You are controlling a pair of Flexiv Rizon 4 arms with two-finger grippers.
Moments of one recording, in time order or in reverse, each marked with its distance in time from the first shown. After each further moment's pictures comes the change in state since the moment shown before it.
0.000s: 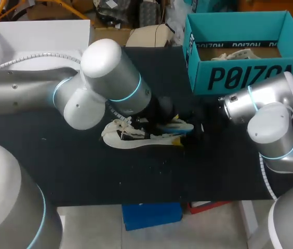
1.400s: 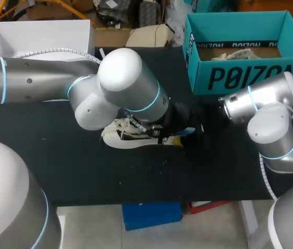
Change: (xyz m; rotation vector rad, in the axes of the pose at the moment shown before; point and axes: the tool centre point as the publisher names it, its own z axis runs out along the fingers) left arm 0.012 -0.043 -0.002 -0.039 -0.066 0.075; right arm 0.000 0.000 0.000 0.000 0.000 0.000
